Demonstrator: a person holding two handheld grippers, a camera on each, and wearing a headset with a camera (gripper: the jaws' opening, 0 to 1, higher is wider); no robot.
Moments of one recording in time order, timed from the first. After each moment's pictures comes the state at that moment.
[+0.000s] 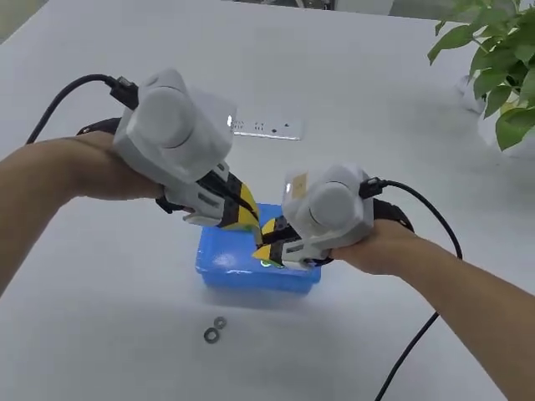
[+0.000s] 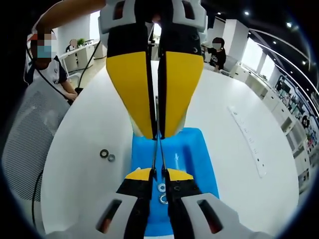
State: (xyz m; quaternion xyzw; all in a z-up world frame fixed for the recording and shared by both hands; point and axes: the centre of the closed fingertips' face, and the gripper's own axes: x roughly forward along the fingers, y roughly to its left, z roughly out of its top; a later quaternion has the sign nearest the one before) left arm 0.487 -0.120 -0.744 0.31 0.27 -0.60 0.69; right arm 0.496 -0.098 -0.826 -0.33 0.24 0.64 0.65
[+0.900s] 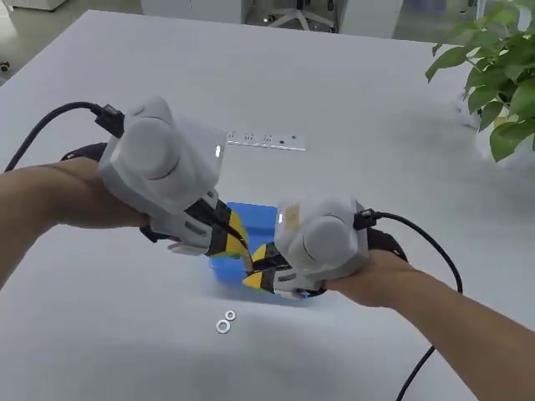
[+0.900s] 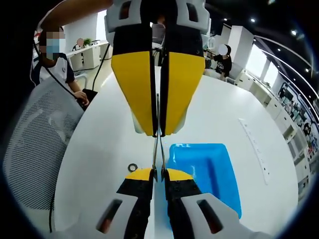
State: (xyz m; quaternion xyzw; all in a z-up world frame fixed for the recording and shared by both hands) left arm 0.425 -0.103 -0.739 0.32 0.28 -0.60 0.68; right arm 0.433 -0.079 -0.820 -0.33 0.22 0.66 0.64
